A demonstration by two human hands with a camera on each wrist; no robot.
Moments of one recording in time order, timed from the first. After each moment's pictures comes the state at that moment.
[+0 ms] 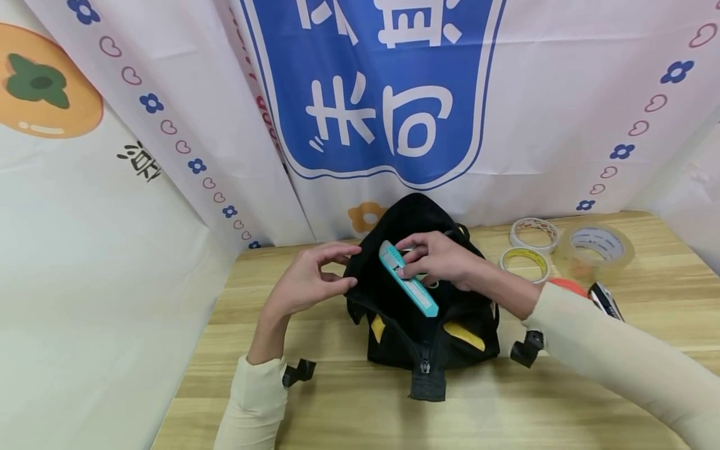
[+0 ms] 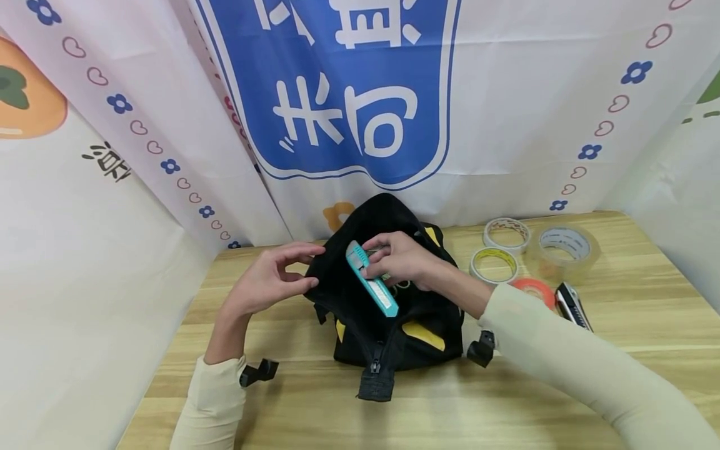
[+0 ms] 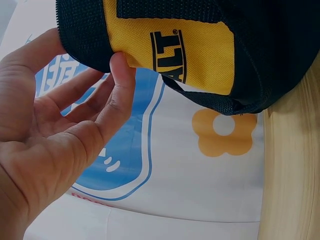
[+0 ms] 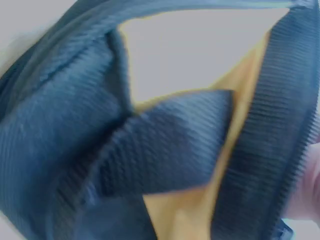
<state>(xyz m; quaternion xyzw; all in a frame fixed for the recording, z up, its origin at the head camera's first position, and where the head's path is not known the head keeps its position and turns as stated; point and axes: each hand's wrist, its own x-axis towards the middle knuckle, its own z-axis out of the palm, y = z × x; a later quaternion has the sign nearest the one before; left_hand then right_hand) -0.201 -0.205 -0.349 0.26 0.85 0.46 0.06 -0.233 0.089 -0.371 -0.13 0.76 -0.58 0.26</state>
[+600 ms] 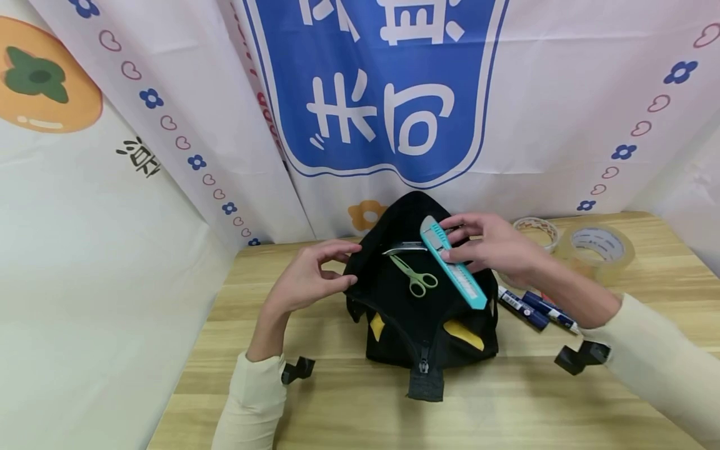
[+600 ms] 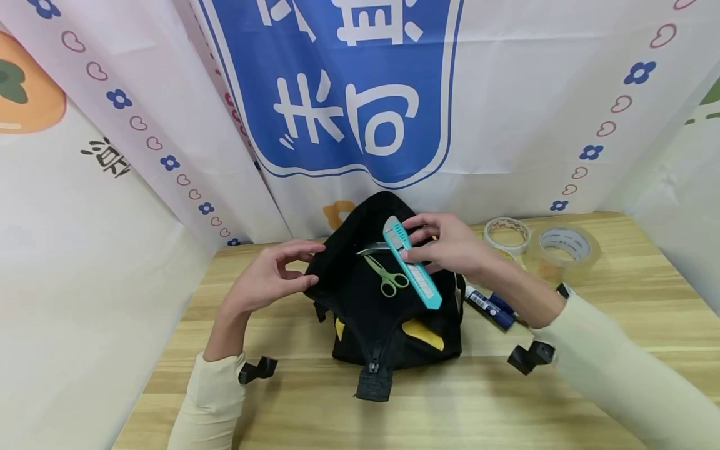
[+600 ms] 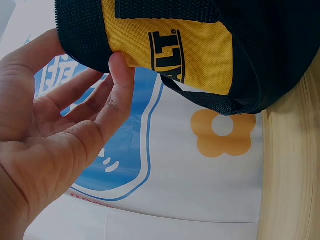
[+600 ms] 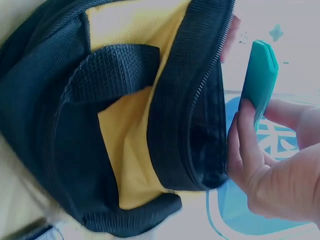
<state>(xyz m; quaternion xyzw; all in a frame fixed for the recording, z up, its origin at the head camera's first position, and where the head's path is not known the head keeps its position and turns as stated) -0.203 -0.206 -0.351 0.26 0.84 0.46 0.06 -0.208 0.156 -0.334 -0.11 0.80 -0.56 0.19</state>
